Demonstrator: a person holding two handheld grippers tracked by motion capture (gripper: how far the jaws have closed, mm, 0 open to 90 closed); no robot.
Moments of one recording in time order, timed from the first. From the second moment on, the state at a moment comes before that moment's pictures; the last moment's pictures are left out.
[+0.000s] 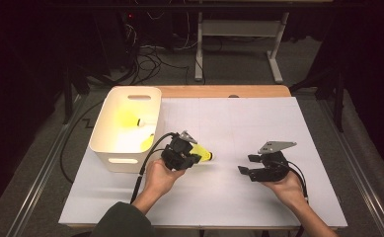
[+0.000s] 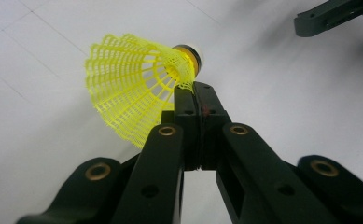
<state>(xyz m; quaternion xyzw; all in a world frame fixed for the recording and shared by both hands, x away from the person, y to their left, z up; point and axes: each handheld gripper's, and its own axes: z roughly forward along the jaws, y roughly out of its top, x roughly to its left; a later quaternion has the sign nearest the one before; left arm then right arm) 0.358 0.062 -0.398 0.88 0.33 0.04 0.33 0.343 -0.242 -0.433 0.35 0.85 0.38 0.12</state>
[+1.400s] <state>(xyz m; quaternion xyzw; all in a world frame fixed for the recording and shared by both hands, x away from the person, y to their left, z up) 0.365 0.076 -0.357 0.87 0.35 0.07 0.33 0.317 -0.295 -0.444 0.40 0.80 0.42 0.17</state>
